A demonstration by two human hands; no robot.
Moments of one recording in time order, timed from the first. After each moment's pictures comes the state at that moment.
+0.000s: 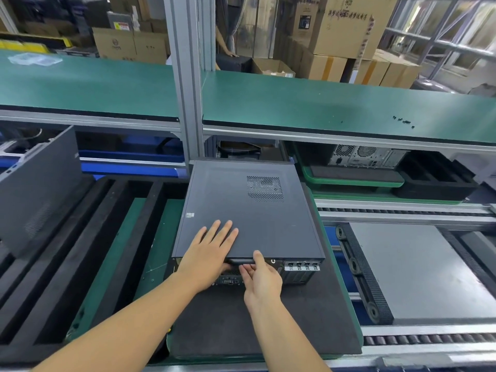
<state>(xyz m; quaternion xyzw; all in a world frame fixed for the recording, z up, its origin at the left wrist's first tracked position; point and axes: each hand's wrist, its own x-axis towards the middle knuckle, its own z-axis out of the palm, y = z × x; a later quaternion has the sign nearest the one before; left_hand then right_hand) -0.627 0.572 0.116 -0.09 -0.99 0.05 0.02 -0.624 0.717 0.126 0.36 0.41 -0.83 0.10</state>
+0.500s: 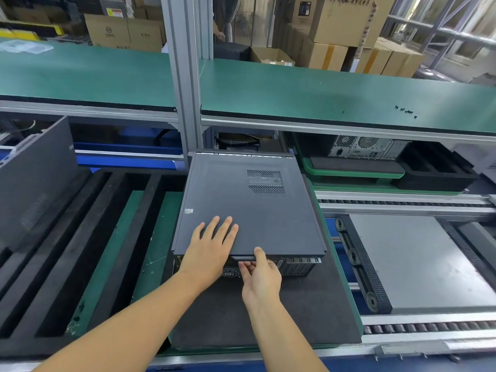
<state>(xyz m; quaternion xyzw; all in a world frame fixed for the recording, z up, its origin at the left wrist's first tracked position) -0.616 0.583 0.117 -0.06 -0.99 0.09 0.01 -0.614 0.716 0.119 0.35 0.40 -0.84 0.09</state>
